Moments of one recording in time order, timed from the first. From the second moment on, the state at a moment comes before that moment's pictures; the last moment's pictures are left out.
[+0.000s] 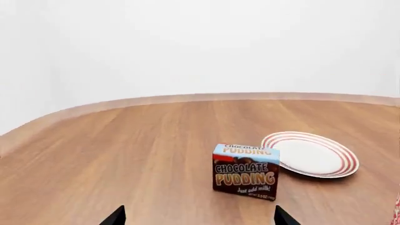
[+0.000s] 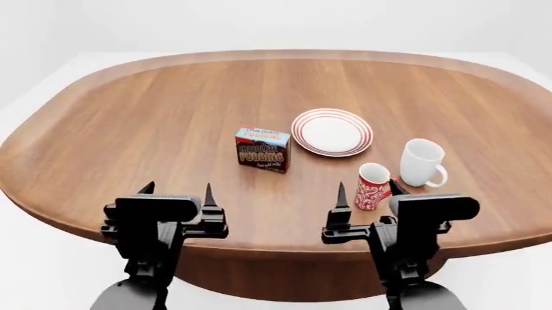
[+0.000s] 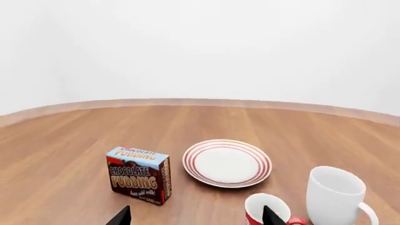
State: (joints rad) left arm -0.19 -0.14 0.08 0.44 -0.16 -0.60 -0.13; right arm 0.18 0.17 -0.09 -0.47 0.22 0.59 0.11
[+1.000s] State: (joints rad) left arm -0.29 -0.18 0.10 0.55 -0.20 -0.76 -0.18; right arm 0.29 0.23 -0.09 -0.62 0.30 0.80 0.13
